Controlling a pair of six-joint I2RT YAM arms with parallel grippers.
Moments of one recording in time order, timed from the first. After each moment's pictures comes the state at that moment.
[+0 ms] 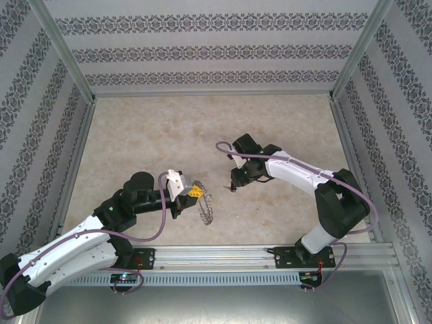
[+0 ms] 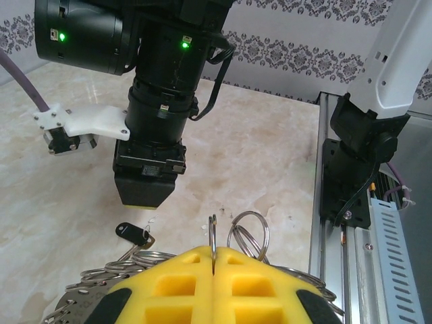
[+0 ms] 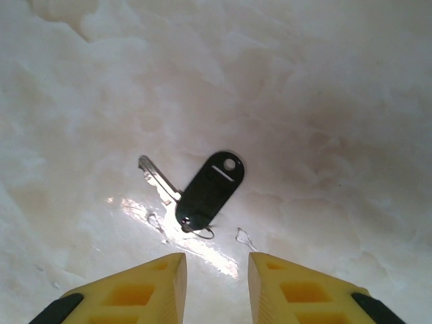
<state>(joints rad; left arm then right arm) -0.80 0.72 0.57 -0.15 0.39 0.05 0.60 1.60 1.05 -0.71 -0.11 0.12</state>
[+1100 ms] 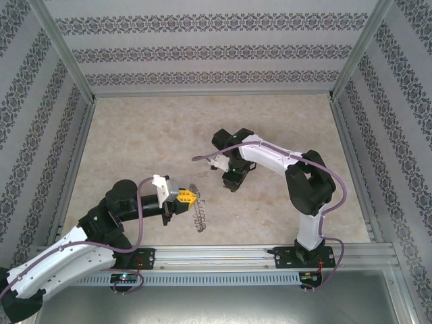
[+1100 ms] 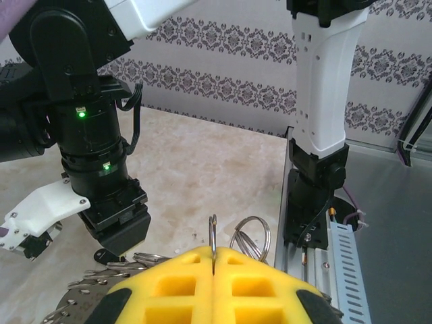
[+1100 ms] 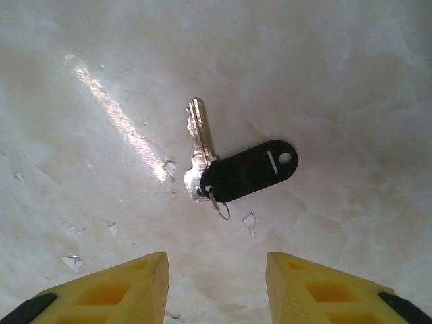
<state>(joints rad) -0.83 0.53 0.57 -0.21 0.43 -0.02 0.68 1.91 1.44 -1.14 -0.04 -0.35</state>
